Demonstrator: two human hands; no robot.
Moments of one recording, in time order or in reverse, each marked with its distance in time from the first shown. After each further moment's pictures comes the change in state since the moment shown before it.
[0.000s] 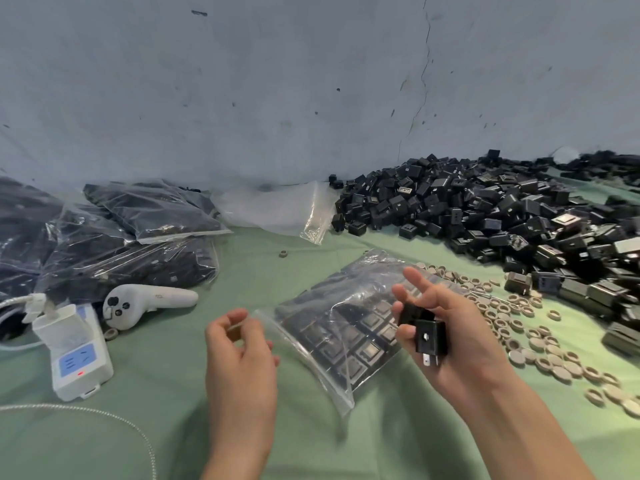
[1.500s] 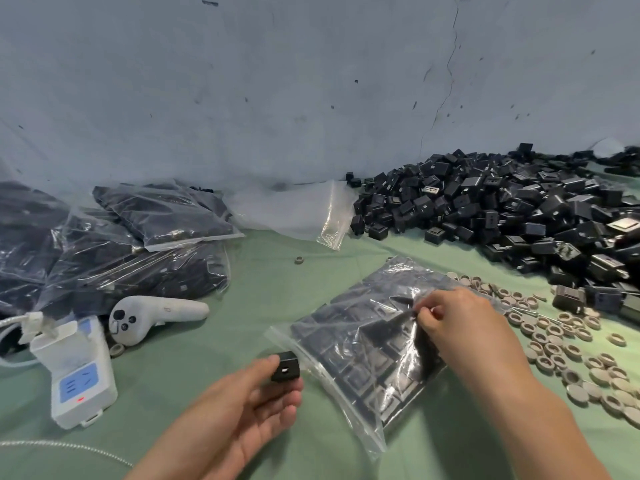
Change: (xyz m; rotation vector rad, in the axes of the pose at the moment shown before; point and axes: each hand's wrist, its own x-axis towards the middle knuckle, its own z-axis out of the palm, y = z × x) left_hand 0.031 0.004 -0.038 -0.269 -0.540 -0.698; right_hand 0.056 -0.001 -0.009 -1.871 0.293 -0.443
